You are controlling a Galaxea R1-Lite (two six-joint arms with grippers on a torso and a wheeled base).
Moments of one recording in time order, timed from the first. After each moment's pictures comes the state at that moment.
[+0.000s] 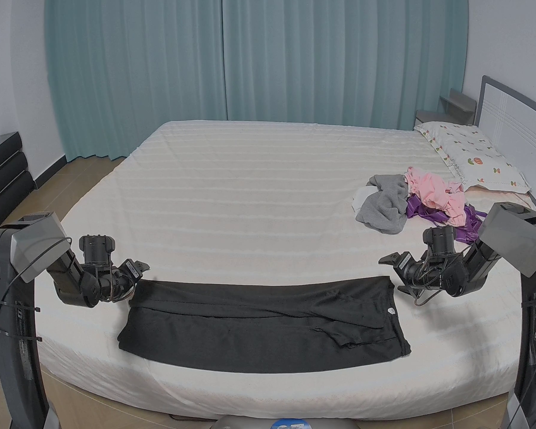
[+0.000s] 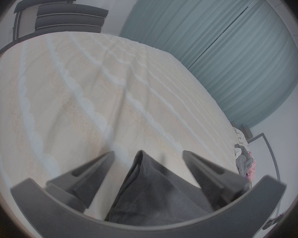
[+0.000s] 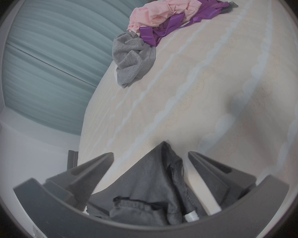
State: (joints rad) left arm 0.10 2.45 -1.04 -0.74 -0.11 -0.69; right arm 0.08 2.45 -1.09 -0.66 0.20 0.90
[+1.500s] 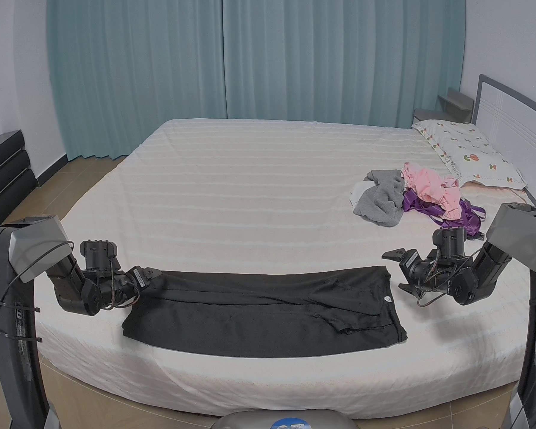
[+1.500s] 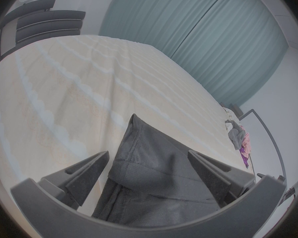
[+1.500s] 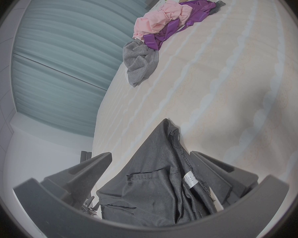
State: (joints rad) left arm 0.06 2.43 -0.95 -0.82 -0.21 -0.53; right arm 0.08 2.37 -0.93 -0.84 0.25 0.96
